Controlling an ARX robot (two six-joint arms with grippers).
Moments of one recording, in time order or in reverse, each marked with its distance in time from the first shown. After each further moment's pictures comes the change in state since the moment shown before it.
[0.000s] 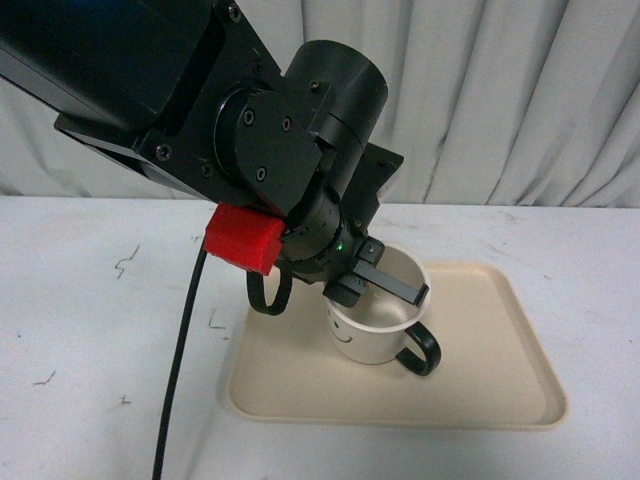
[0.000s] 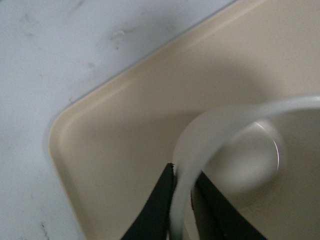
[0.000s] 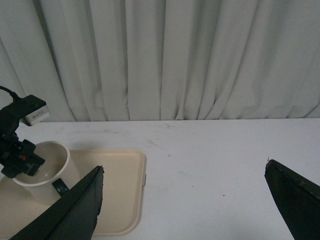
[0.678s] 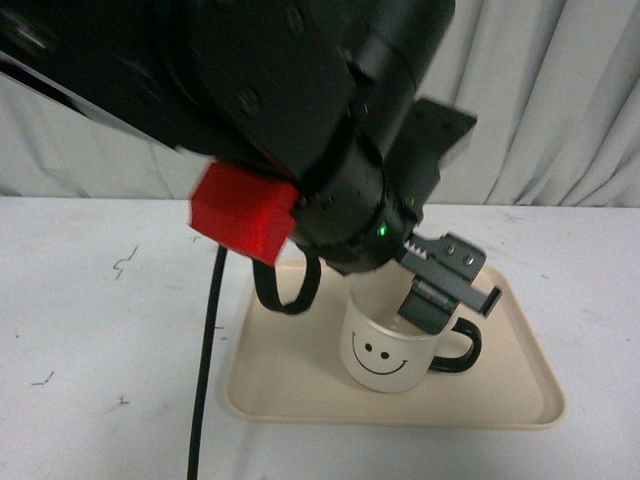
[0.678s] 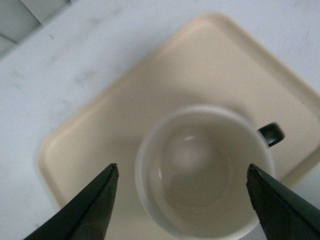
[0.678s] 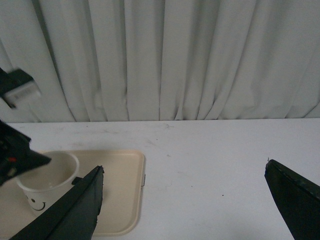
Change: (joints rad) left arm -0.074 -0.212 -0.125 0.008 0.039 0.050; right arm 0.000 0.000 0.000 0.000 0.000 0.000
